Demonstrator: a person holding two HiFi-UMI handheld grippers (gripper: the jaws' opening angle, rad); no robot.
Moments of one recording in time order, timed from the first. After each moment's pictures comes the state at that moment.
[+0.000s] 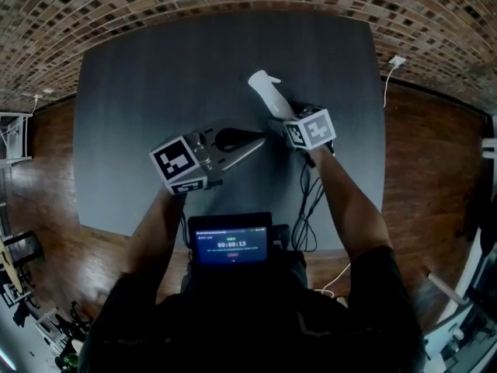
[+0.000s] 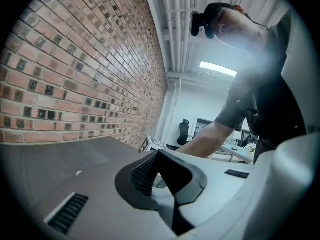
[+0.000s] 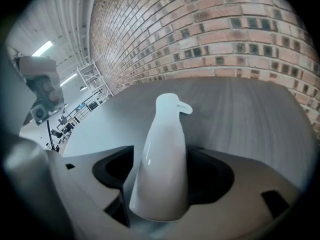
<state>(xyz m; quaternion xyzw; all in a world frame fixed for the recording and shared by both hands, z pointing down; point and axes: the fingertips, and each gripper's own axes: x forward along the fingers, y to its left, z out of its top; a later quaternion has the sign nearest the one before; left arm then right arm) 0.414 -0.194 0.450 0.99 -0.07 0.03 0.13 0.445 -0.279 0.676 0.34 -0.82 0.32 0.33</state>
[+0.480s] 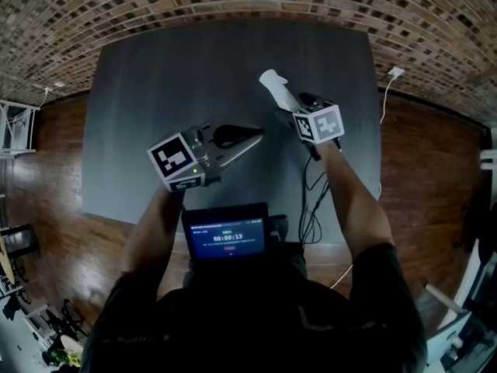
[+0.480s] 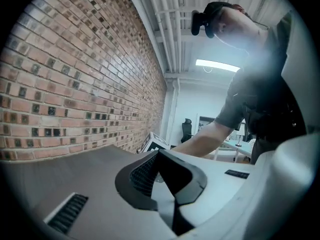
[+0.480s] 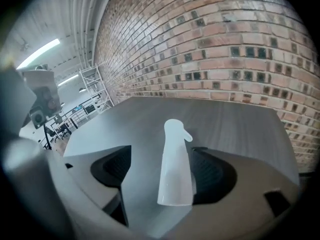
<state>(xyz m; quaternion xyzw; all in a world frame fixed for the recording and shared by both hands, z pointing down) 0.396 -0.154 0.402 0.99 -0.10 0.02 0.08 0.451 -0.275 0.607 0.38 -0.84 0.27 0.29</state>
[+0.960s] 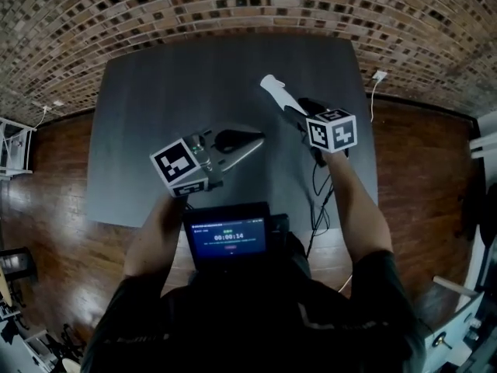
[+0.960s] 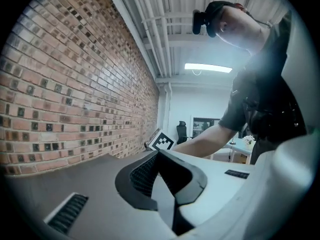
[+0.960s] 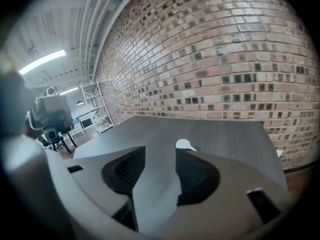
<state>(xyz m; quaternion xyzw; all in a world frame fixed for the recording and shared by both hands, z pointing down) 0.364 -0.090 0.357 1.00 -0.08 0.00 0.04 0.448 -0.221 0.517 0.42 -0.85 0.24 0.20</state>
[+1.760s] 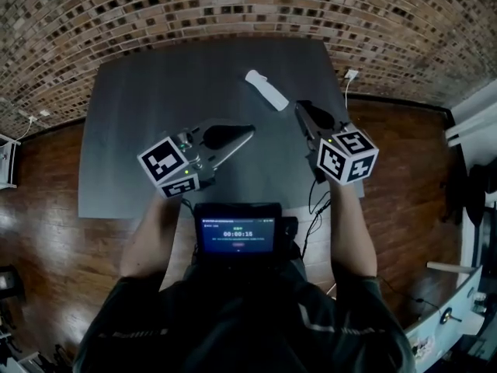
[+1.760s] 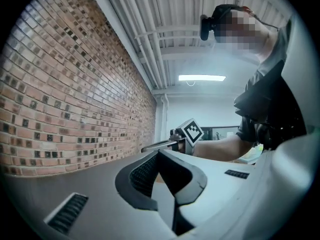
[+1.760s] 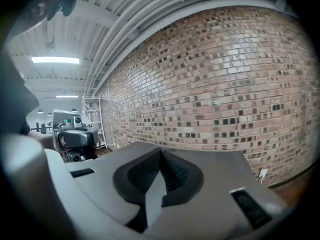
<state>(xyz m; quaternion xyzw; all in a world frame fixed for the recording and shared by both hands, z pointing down) 0.345 0.013 0.318 1.00 -0.08 -0.05 0.02 0.451 -0.060 0.369 0.49 -0.86 0.11 0.08</state>
